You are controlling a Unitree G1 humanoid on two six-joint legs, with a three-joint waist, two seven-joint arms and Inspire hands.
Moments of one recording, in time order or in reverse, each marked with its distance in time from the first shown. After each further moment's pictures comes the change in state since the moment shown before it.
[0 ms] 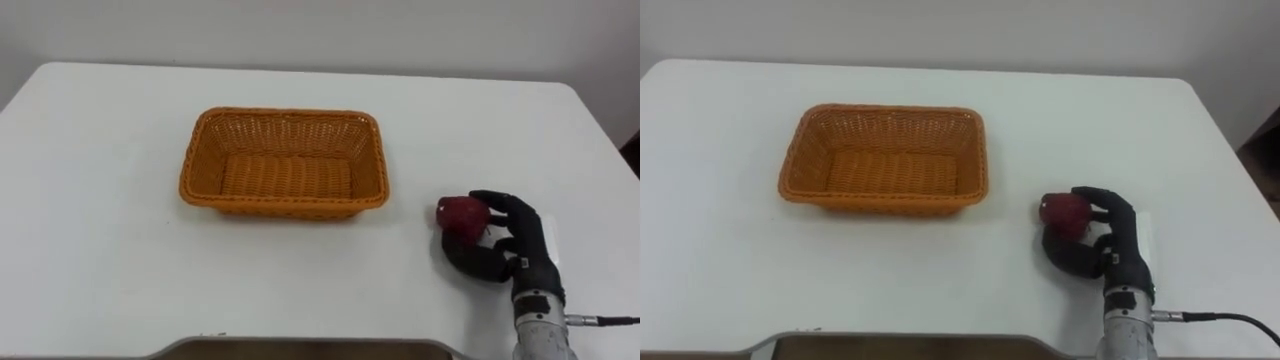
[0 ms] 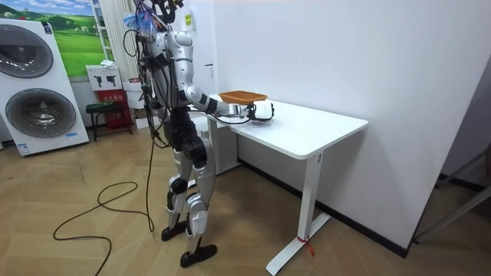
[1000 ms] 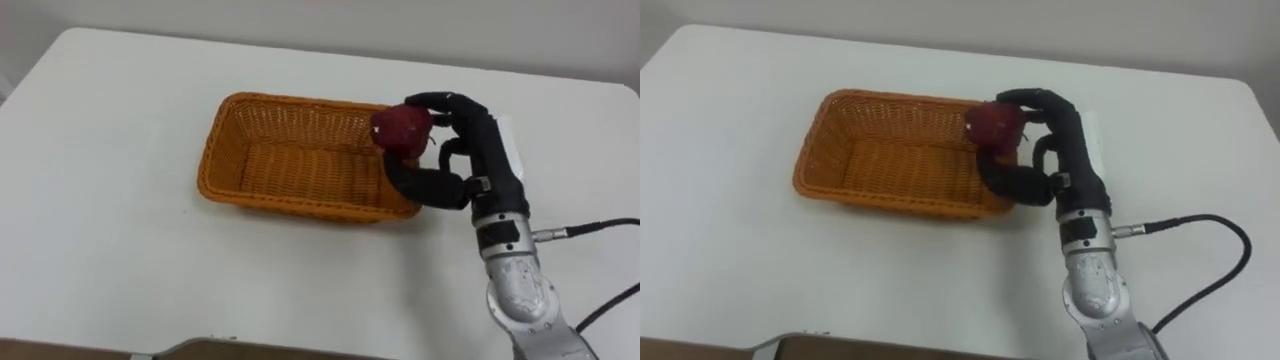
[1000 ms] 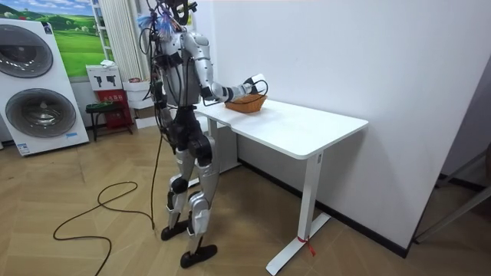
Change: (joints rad) left arm -0.032 0.003 -0.042 -0.006 0.023 0.001 -0.010; right arm -0.171 -0.047 0.131 -0.291 -0.042 0.044 0.092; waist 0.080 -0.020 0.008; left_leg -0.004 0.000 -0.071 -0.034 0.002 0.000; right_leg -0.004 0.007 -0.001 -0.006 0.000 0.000
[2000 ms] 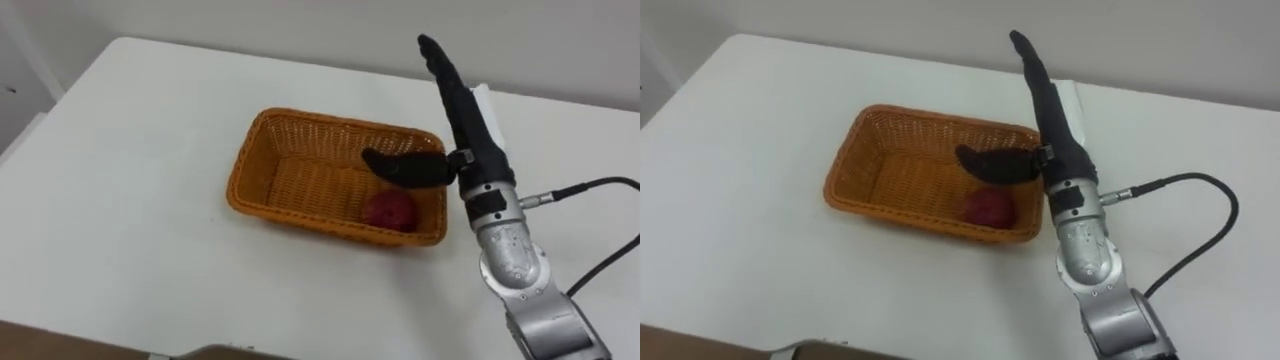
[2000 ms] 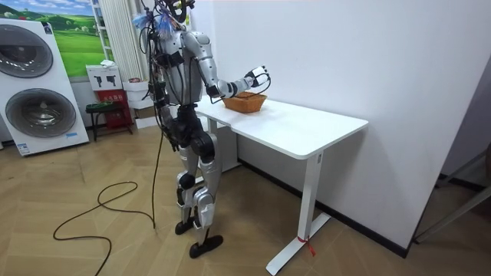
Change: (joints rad) left arm 0.008 -0.009 0.052 -0.016 0.038 0.037 -0.016; right arm -0.070 0.000 -0.032 0.036 0.046 0.042 0.009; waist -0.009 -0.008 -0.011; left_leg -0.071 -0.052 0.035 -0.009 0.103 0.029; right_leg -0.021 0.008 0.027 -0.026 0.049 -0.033
